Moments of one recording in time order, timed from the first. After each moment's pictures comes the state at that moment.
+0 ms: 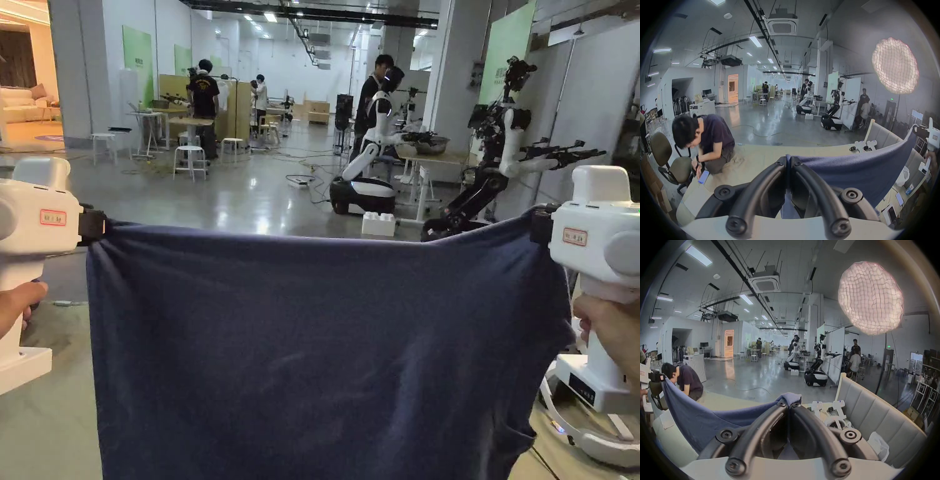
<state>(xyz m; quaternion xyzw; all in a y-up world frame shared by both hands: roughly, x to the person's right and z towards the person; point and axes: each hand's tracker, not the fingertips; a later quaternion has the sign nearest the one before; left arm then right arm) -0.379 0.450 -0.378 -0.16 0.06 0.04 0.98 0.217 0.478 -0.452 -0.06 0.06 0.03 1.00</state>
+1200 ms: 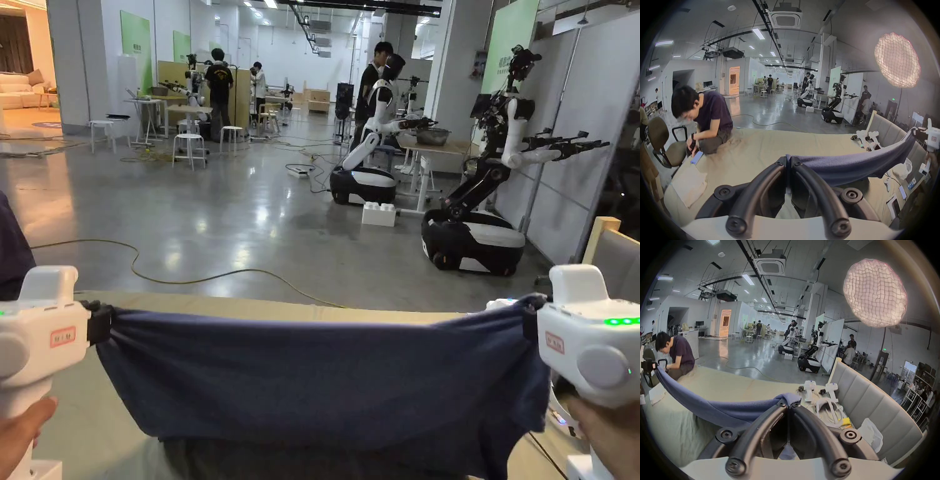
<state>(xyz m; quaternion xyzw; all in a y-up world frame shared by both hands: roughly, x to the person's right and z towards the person) -0.357 0.302 -0.338 -0.19 0.06 0.07 0.98 0.213 0.345 -0.419 -0.14 0.03 0.10 0.99</state>
